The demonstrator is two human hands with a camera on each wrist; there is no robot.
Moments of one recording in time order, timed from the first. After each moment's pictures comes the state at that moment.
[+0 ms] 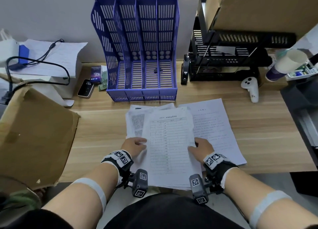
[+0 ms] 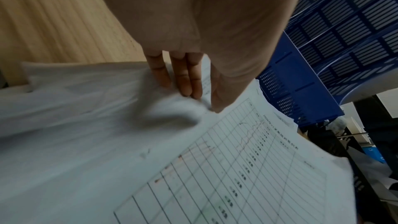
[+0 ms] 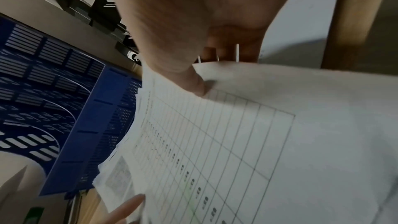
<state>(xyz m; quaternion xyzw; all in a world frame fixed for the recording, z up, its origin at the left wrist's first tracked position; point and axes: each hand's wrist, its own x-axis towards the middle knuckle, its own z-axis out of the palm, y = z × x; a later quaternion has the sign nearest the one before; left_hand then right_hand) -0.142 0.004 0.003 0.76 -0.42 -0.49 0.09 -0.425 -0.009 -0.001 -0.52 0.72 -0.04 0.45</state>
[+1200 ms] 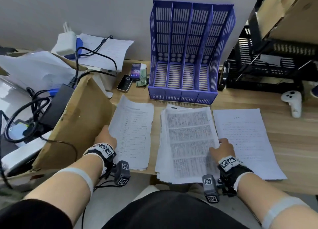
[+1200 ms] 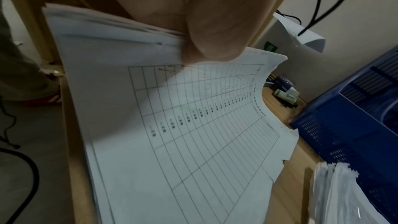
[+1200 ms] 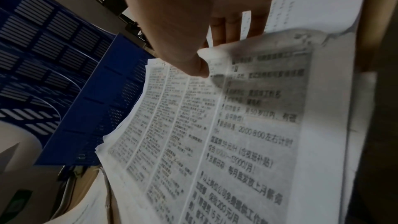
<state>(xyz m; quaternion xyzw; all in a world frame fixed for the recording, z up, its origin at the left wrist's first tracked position) 0.051 0.045 0.041 0.90 -0.30 -0.31 0.08 -0.349 -0.010 0.001 -0.48 0.81 -0.02 0.34</state>
